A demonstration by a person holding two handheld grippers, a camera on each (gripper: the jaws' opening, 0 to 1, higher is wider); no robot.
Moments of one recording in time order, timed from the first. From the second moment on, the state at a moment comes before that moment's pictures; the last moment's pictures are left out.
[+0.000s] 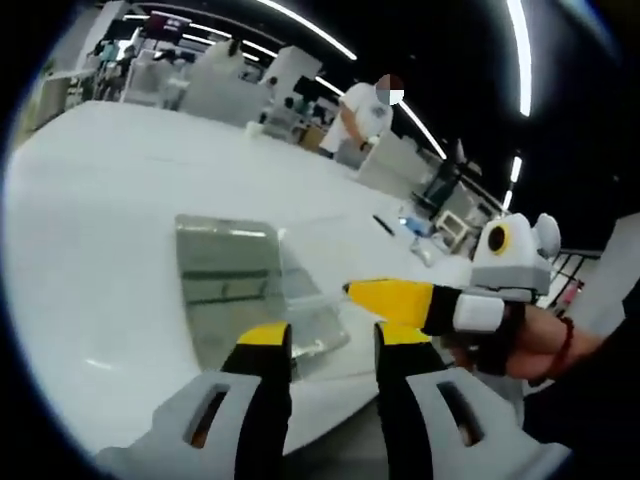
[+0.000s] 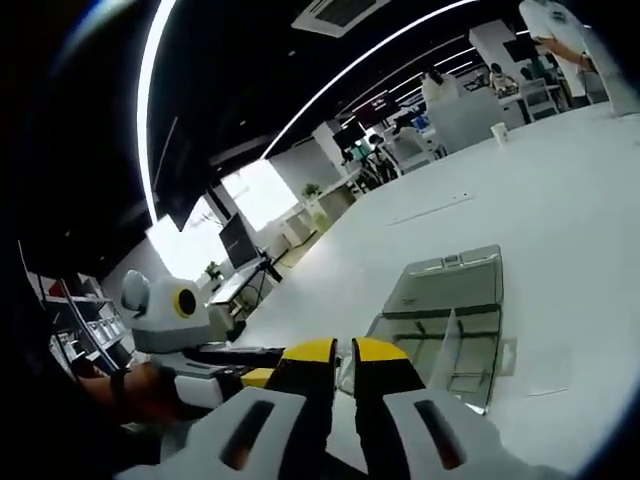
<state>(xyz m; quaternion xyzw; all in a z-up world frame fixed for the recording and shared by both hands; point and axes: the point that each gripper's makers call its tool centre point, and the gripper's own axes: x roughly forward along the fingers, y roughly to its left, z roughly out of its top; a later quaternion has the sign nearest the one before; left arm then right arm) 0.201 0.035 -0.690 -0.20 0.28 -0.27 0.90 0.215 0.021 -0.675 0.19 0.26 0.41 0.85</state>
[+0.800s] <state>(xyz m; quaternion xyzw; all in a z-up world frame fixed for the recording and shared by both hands) 0.197 0.032 -0.694 -0.26 0.27 -0.25 0.89 0.212 0.016 -0.679 0.22 0.29 0.39 0.85</state>
